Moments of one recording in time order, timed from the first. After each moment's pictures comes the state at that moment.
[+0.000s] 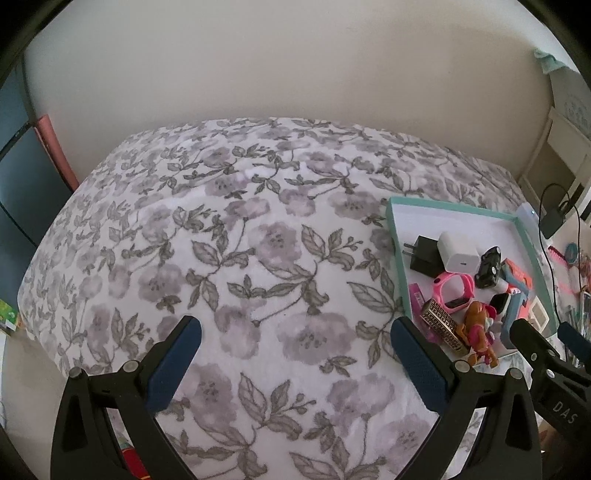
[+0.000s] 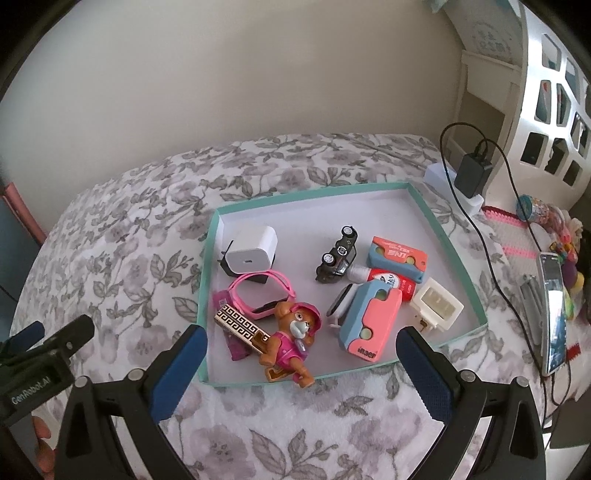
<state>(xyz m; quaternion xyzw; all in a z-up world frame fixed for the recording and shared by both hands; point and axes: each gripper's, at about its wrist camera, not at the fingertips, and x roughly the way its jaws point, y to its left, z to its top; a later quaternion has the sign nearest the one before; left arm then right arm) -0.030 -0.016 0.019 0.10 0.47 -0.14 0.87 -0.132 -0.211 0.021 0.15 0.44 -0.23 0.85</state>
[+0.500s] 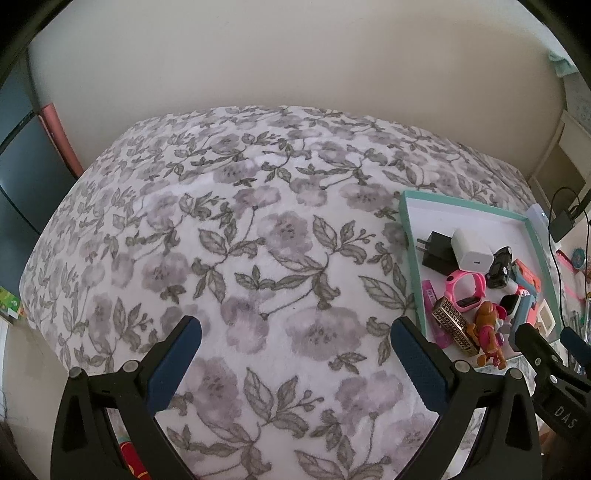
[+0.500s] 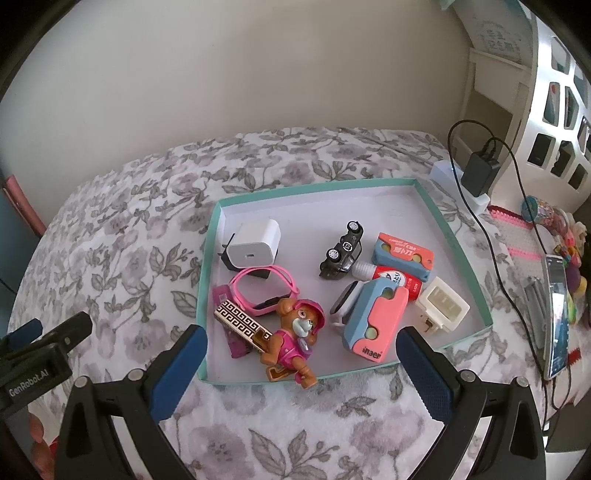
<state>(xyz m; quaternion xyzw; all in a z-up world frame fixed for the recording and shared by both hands) -0.023 -0.009 0.011 0.09 0.49 -0.13 0.86 -0.126 -0.211 0.015 0.15 0.45 -0.22 0.85</state>
